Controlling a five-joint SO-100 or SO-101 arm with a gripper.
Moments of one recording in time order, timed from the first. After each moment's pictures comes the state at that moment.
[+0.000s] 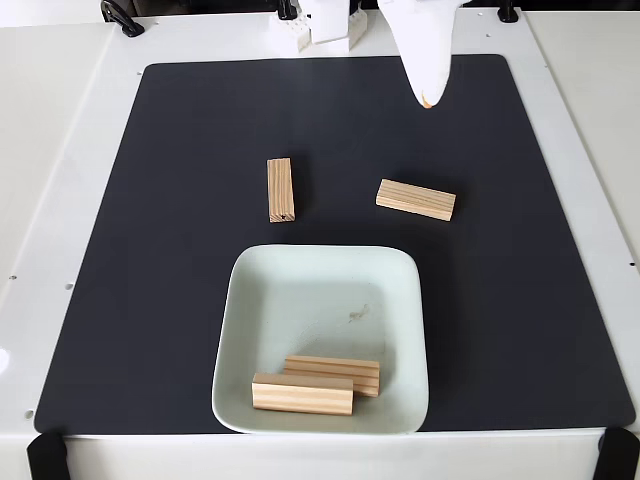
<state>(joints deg) -28.0 106.7 97.2 61.9 5.2</state>
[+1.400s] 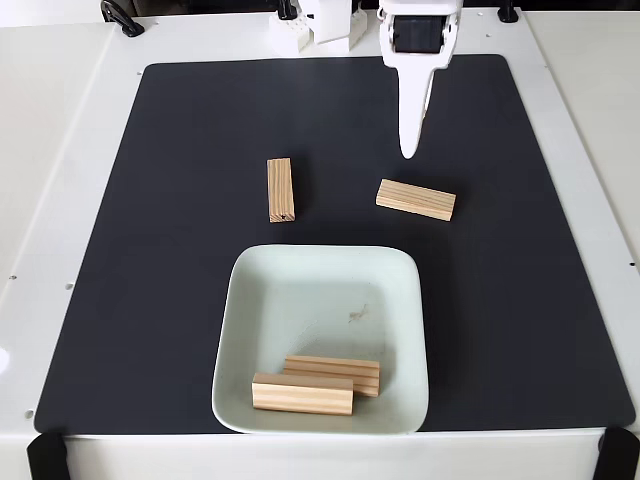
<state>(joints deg) -30.1 94.6 96.8 72.4 40.0</state>
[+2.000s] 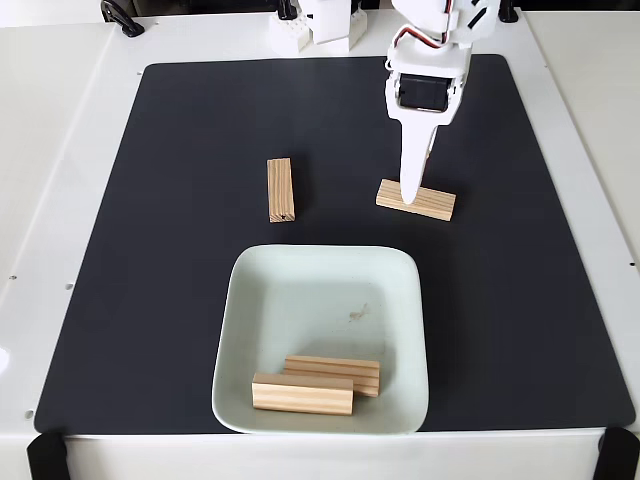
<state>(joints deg) -29.5 77.5 82.0 72.8 41.7</state>
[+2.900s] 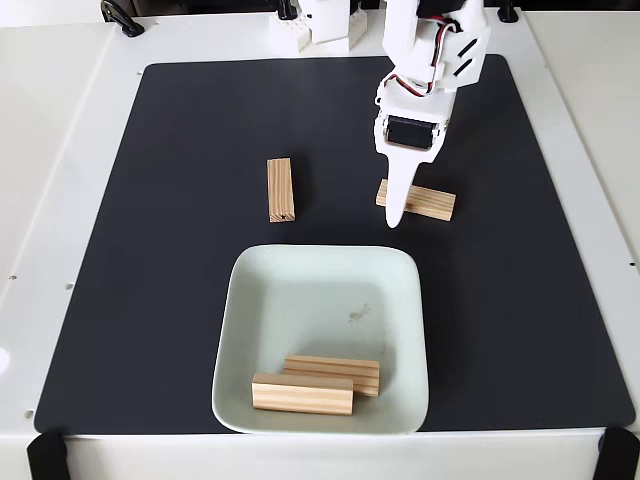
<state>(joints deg) -27.9 68.9 78.6 72.8 39.3</state>
